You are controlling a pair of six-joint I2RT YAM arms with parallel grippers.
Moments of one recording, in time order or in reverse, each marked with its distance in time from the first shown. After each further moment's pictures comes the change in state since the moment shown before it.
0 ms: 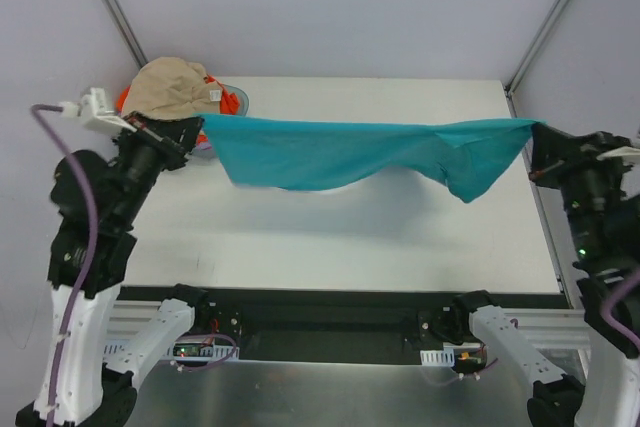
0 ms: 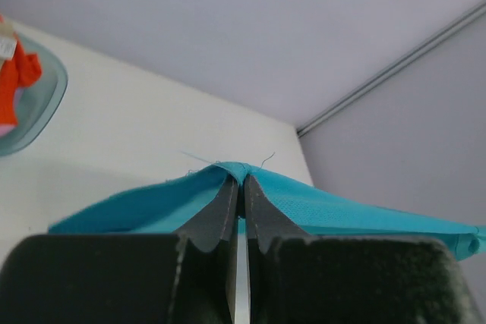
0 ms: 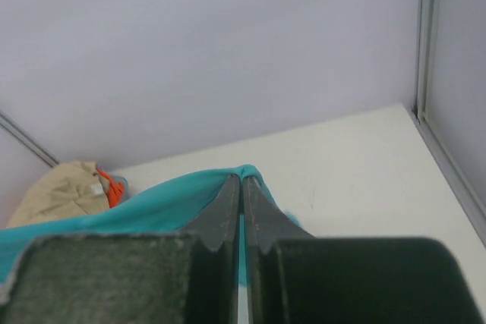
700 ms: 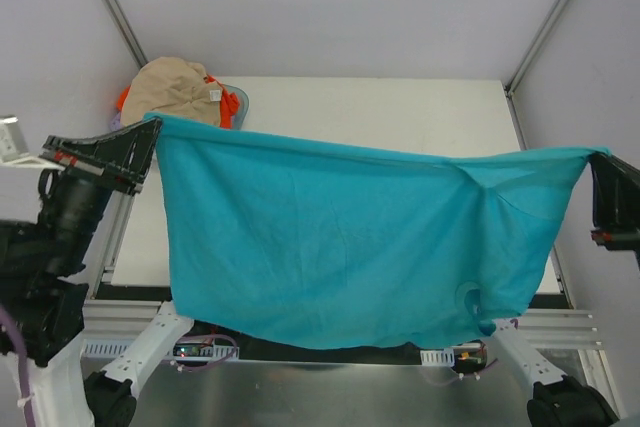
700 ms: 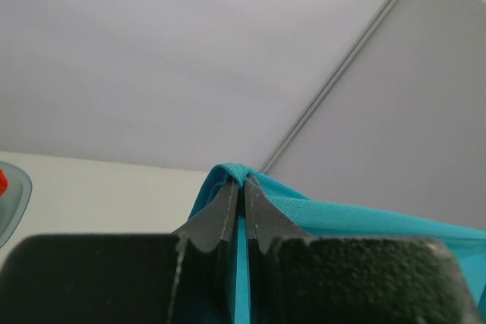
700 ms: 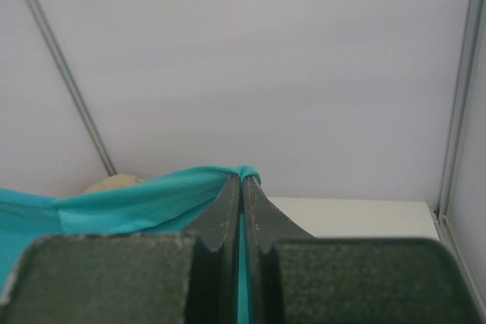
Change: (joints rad) left arm -0.006 -0.118 0.315 -0.033 0.082 0.096; right arm 0.002 -0.007 0.511 -0.182 -0.238 -0.145
